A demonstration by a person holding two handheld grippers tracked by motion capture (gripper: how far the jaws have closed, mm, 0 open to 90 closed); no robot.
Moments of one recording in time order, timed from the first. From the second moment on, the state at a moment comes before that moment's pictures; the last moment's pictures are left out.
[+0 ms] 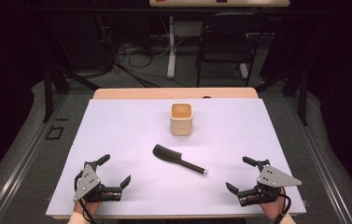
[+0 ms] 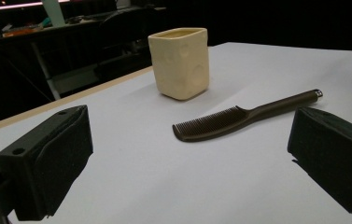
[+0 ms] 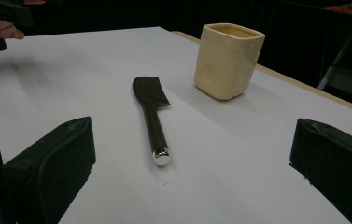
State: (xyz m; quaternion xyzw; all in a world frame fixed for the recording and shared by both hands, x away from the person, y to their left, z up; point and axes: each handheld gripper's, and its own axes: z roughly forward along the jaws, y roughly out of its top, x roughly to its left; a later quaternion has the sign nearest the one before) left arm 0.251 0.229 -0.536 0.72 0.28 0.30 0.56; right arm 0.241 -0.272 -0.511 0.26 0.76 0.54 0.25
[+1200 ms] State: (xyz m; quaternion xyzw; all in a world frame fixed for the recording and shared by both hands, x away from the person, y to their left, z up) left arm 0.252 0.228 -0.537 0.73 0.28 0.29 0.56; right arm 0.273 -0.225 -0.504 0.26 0.82 0.48 0.18
